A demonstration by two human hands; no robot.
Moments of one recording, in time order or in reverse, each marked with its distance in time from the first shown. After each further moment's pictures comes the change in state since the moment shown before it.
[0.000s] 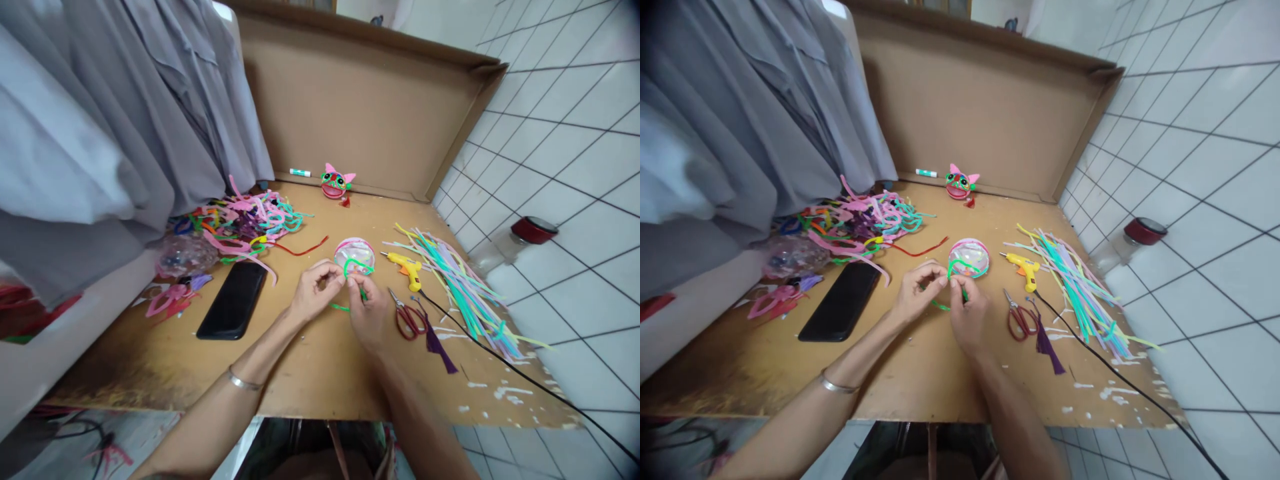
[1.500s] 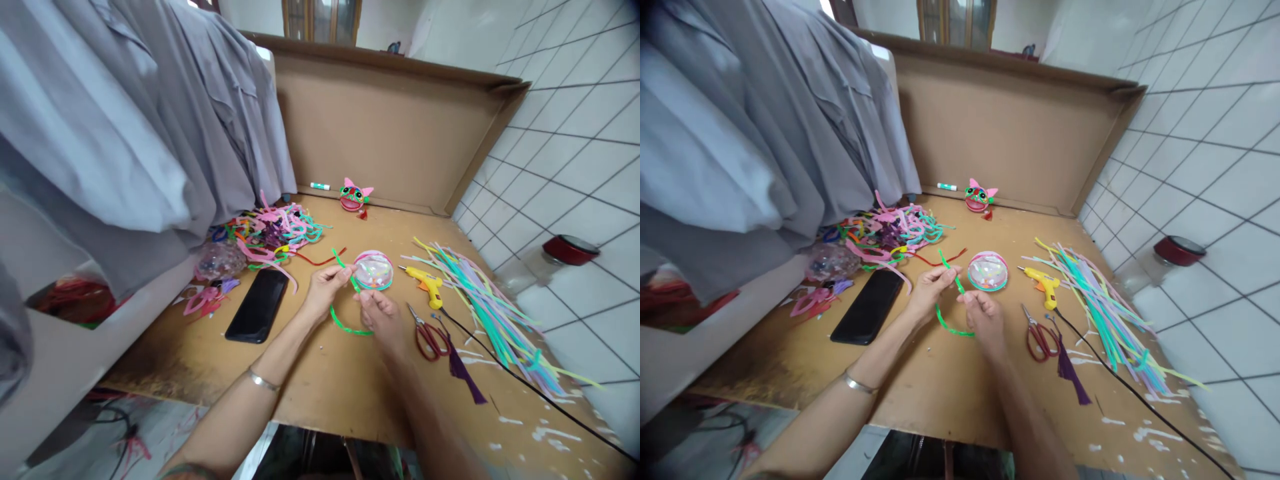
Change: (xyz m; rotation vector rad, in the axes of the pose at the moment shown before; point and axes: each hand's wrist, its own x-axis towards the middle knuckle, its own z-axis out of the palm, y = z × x) left_hand 0.015 -0.016 -0.005 -0.525 0.206 -0.298; right_hand 0.010 0.010 0.003 0.536 -0.311 0.358
